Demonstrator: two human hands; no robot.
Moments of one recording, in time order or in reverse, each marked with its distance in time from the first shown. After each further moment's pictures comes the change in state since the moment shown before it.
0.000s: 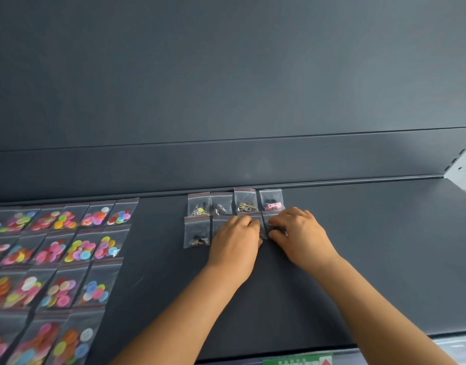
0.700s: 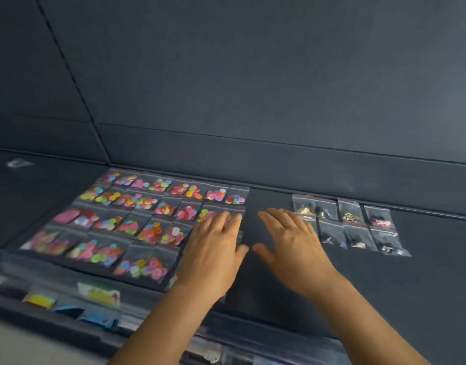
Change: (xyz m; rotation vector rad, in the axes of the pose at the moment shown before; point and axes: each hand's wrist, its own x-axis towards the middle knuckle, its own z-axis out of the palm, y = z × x) left_hand -0.161 -0.141 -0.072 0.053 0.206 -0.362; right_hand -0.040 -0.200 0.043 -0.118 -0.101 -0.425
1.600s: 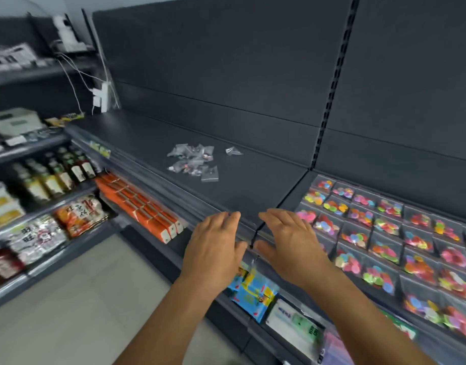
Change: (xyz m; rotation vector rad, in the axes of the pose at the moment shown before) left_hand -0.157 -0.404 -0.100 0.021 0.156 -0.390; right_hand 0.110 -0.420 0.124 0.087 -0.170 -0.369
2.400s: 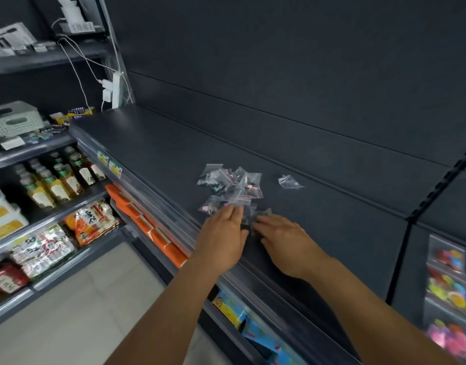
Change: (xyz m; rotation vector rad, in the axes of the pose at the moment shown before) left_hand 0.210 -0.184 0.037 0.011 -0.181 -0.067; right_hand 0.264 -0.039 0.073 -0.020 -0.214 -0.180
